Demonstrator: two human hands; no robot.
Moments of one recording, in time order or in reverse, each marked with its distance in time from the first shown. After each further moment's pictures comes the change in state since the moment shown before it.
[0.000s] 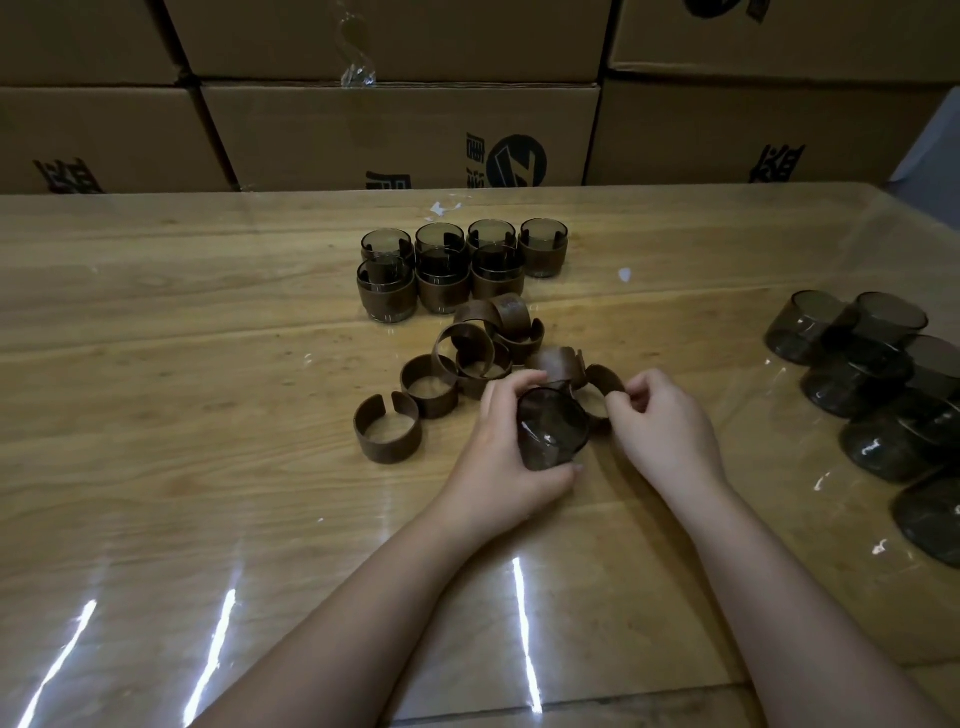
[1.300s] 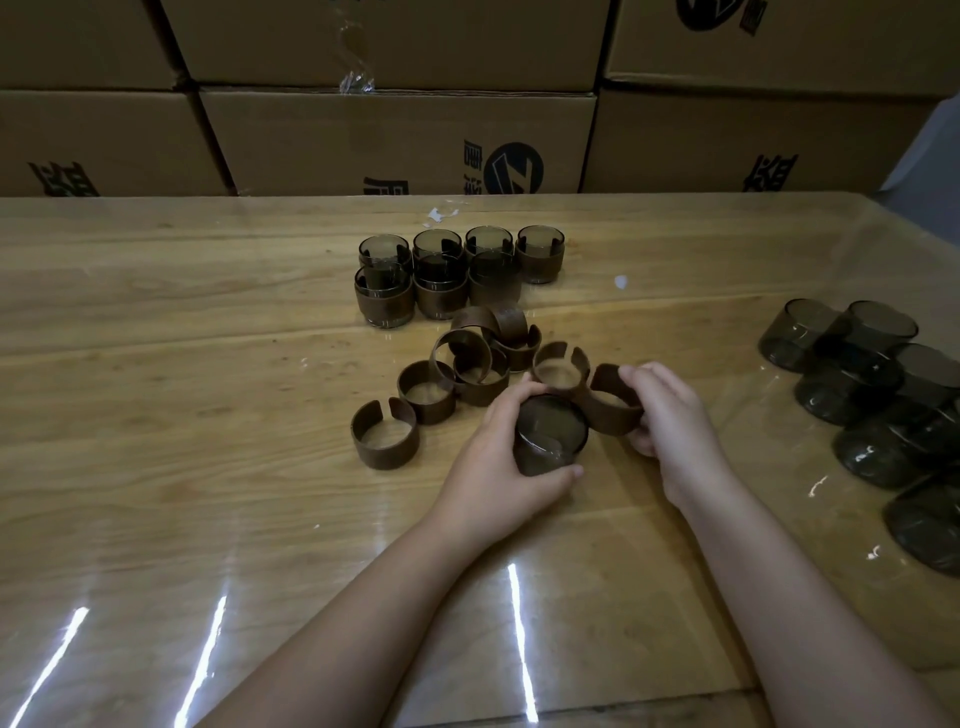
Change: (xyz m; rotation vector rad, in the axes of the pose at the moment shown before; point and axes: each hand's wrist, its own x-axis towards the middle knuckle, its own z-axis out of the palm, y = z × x) left_hand -0.001 0.003 0.000 0.029 0.005 -0.052; right_hand 0.003 -0.004 -0.008 0.763 -0.126 0.203
